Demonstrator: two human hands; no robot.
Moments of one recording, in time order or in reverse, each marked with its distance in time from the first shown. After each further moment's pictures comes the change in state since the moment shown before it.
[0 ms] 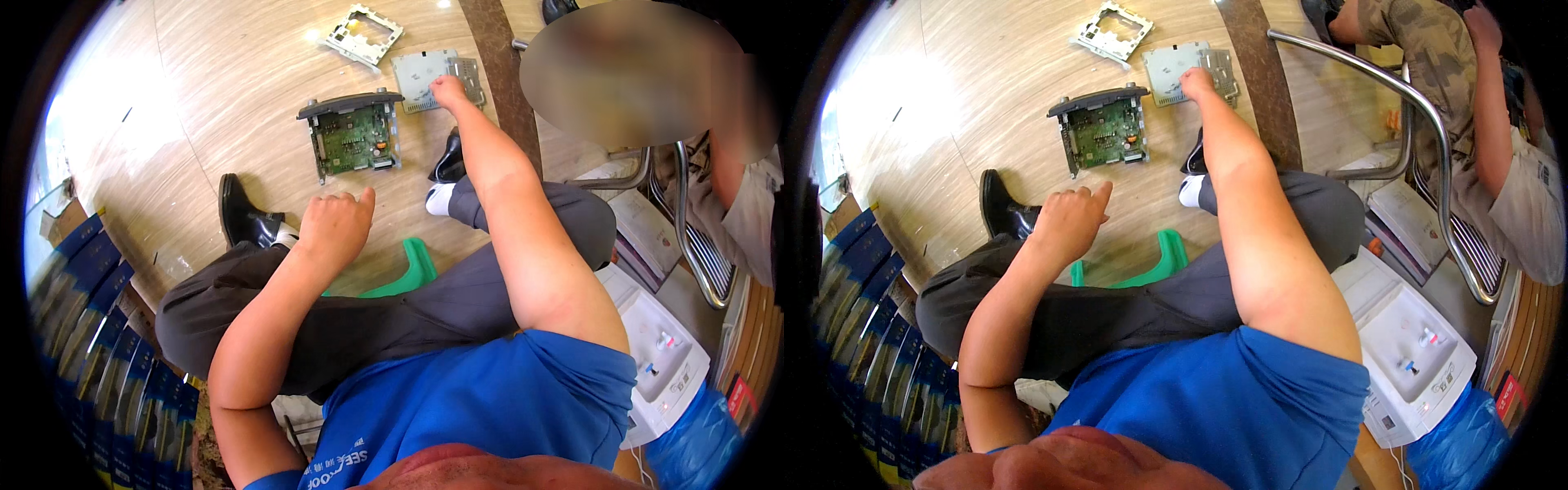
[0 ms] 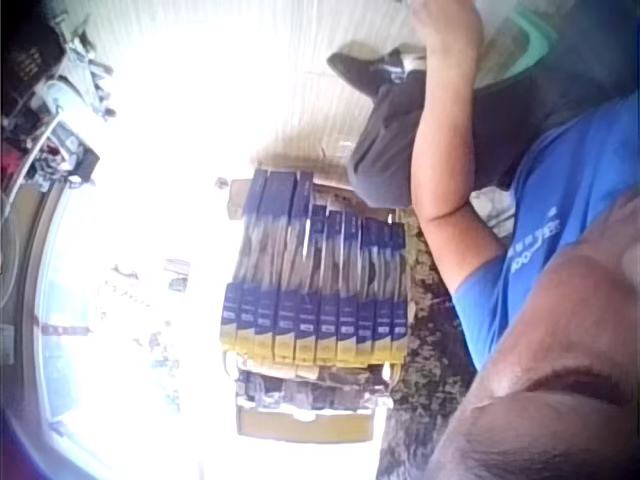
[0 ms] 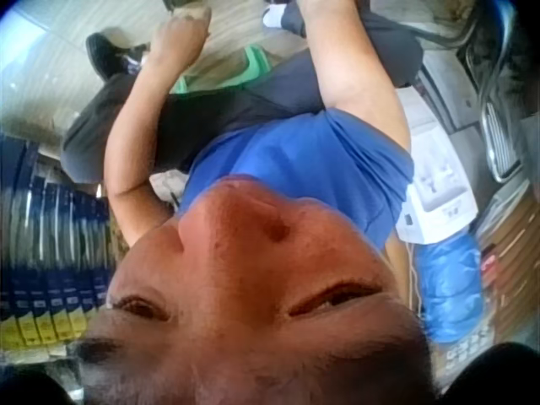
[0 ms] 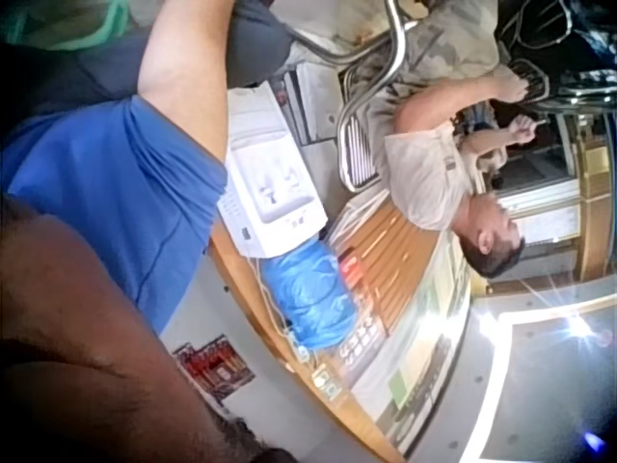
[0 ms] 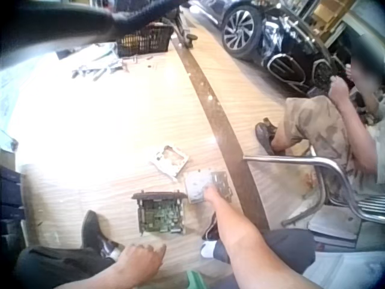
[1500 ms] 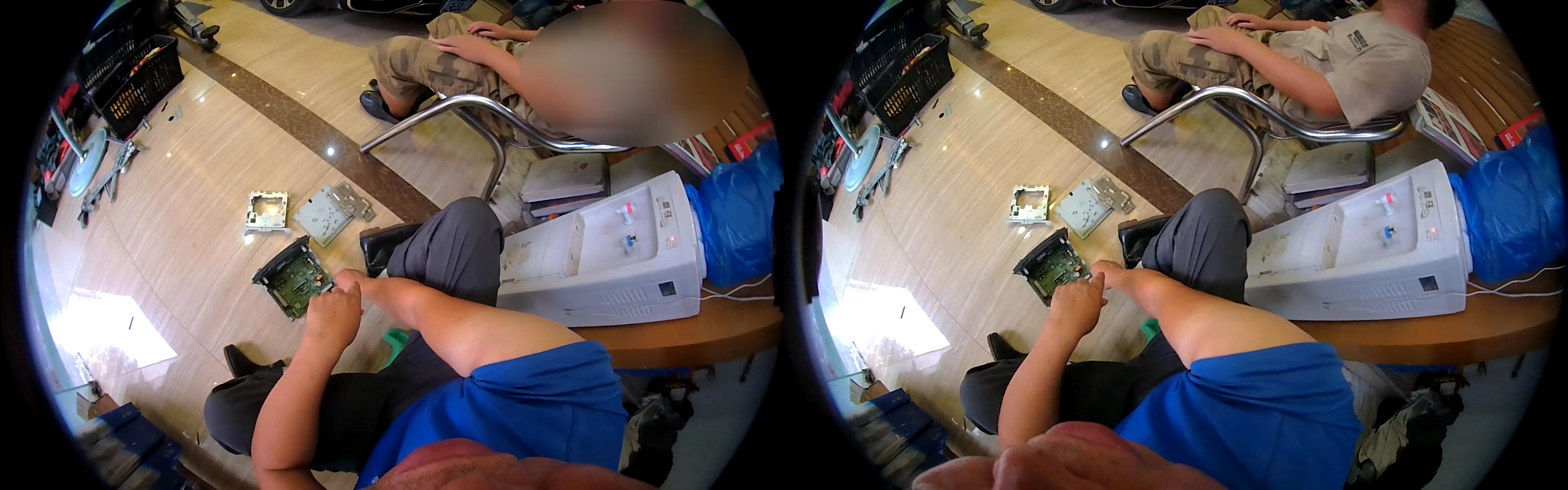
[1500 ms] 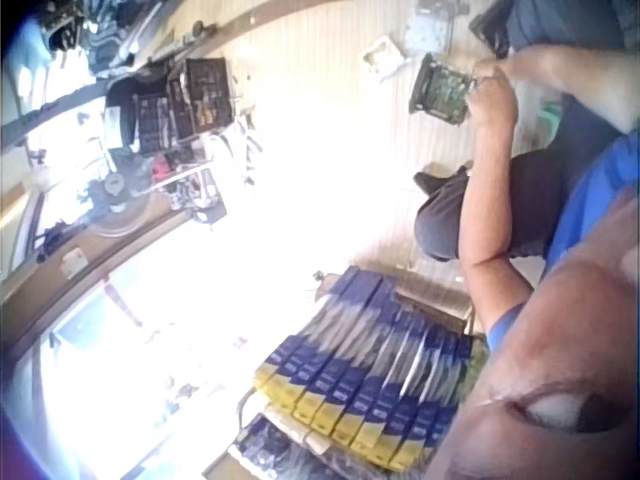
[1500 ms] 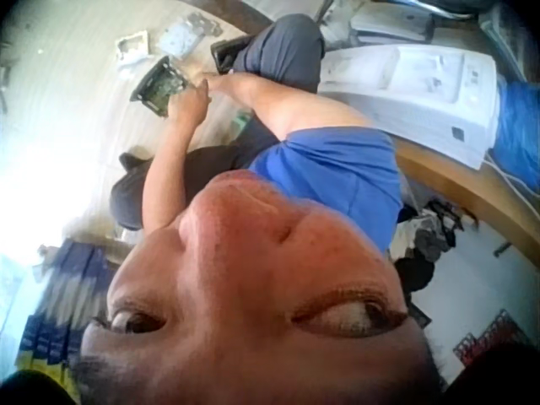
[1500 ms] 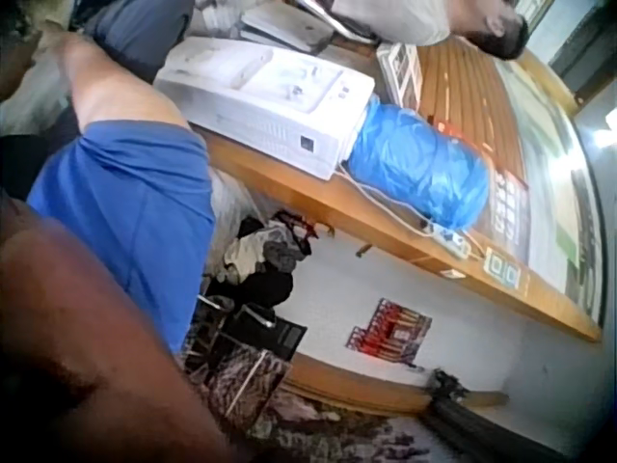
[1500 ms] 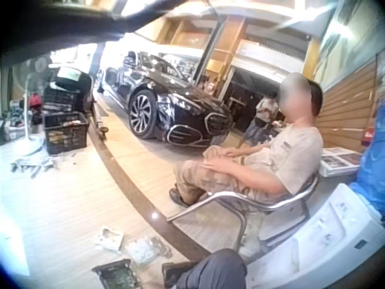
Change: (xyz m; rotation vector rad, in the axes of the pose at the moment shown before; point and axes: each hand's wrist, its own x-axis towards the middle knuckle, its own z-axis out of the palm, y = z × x) left_hand -0.020 0.084 -0.039 0.129 0.165 0.298; right_hand -0.237 -0.042 0.040 -0.219 -0.265 -0.171
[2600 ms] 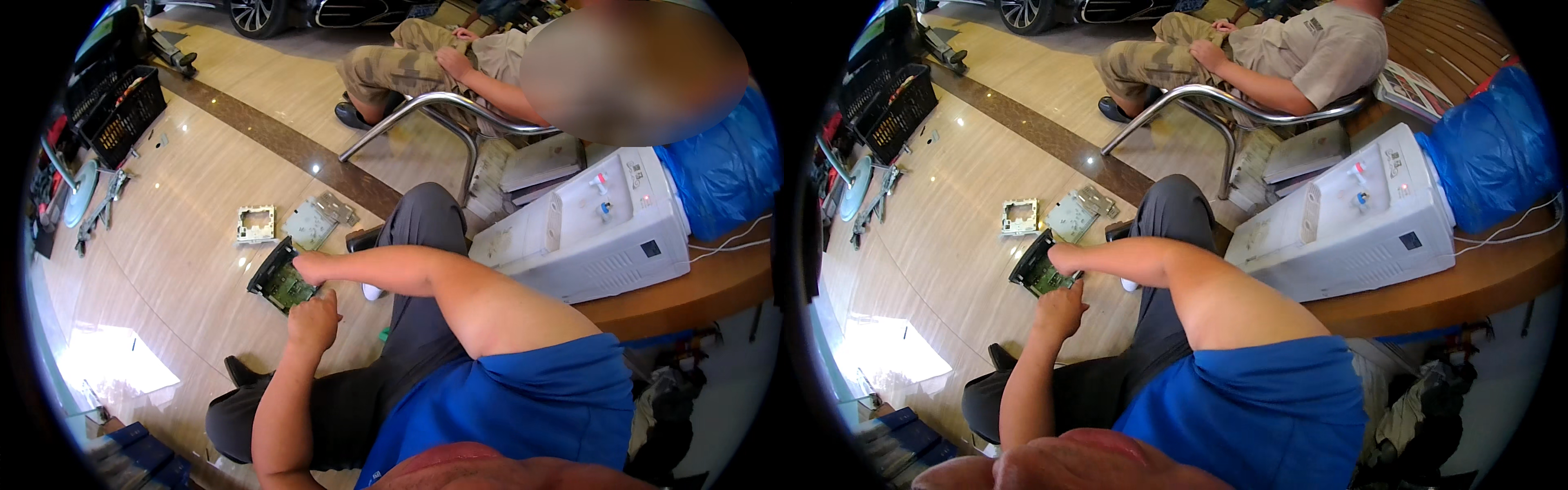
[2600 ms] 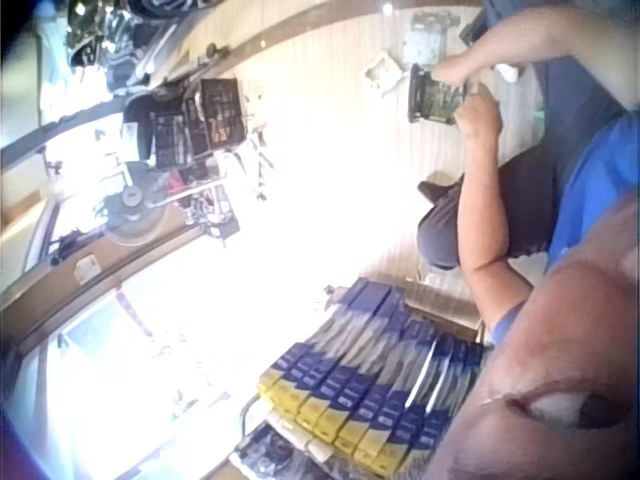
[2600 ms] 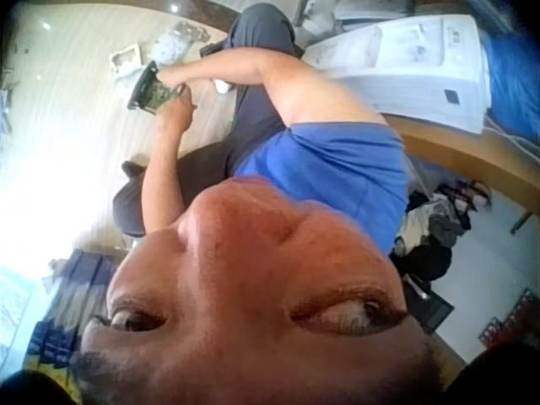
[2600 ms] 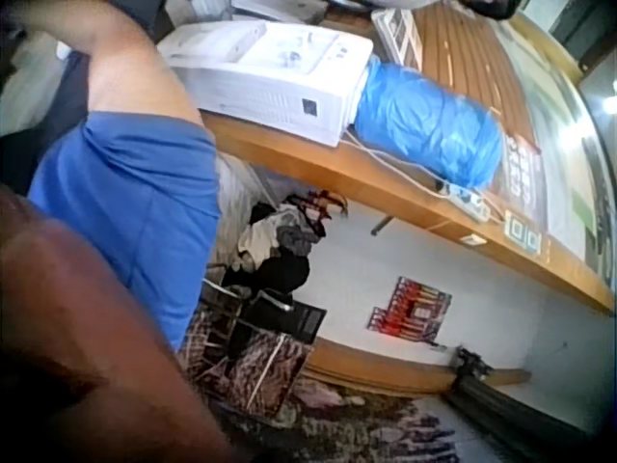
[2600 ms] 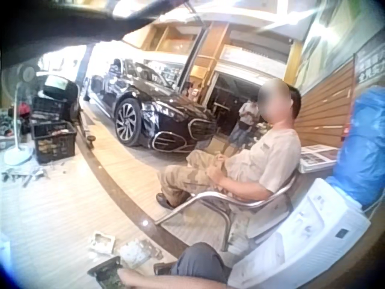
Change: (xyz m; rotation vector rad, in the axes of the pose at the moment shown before) left_hand -0.027 -0.007 0.008 0.063 -0.031 -0.029; right_hand -0.030 -0.103 -0.101 -0.249 0.172 -0.210
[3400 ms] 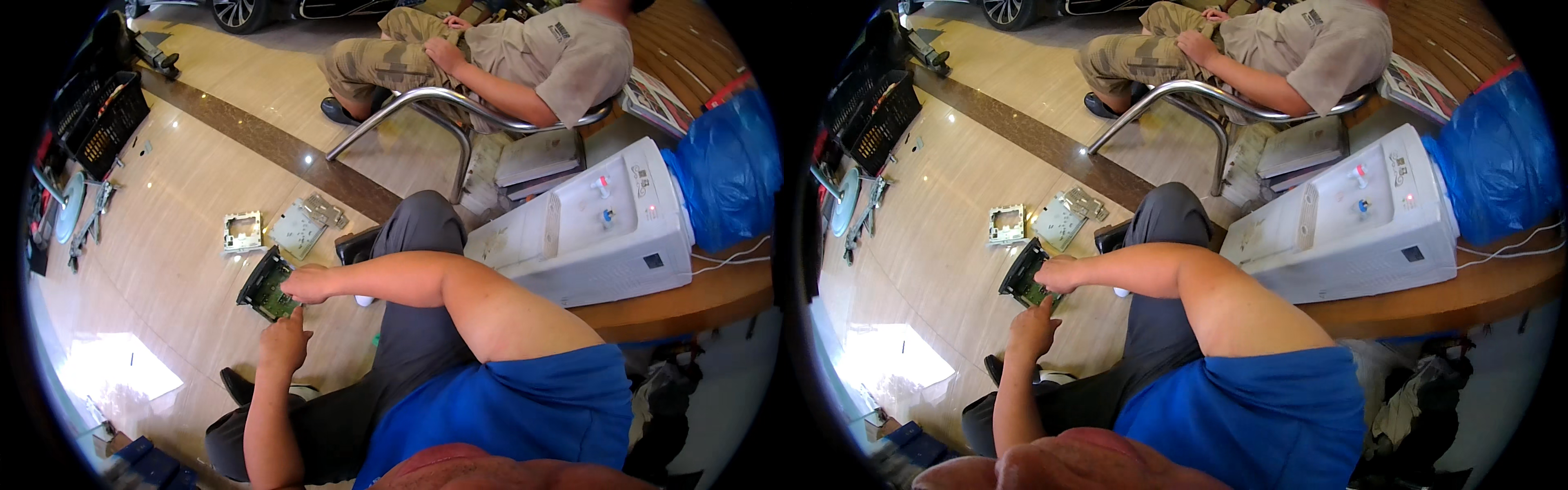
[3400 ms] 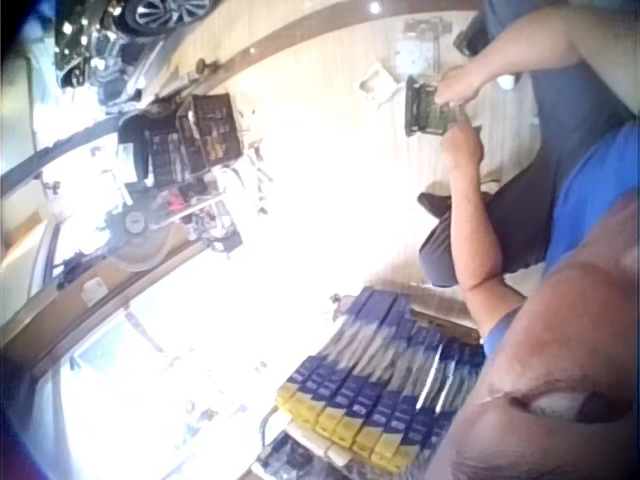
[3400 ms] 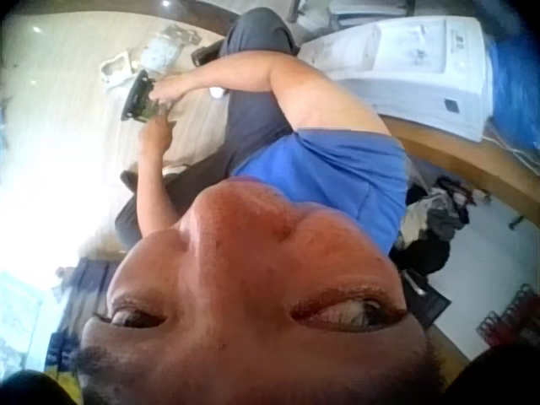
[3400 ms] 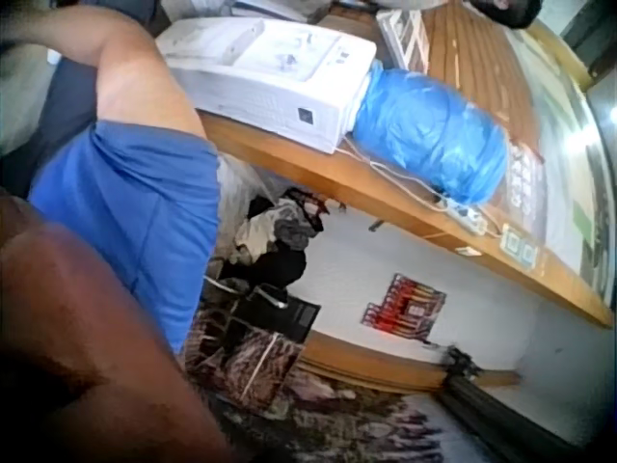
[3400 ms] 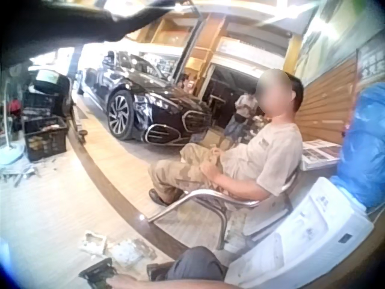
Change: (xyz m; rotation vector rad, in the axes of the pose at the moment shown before) left_hand 0.008 -0.031 -0.005 -0.090 -0.153 -0.137; right_hand -0.037 0.010 -0.027 0.018 0.003 -0.298
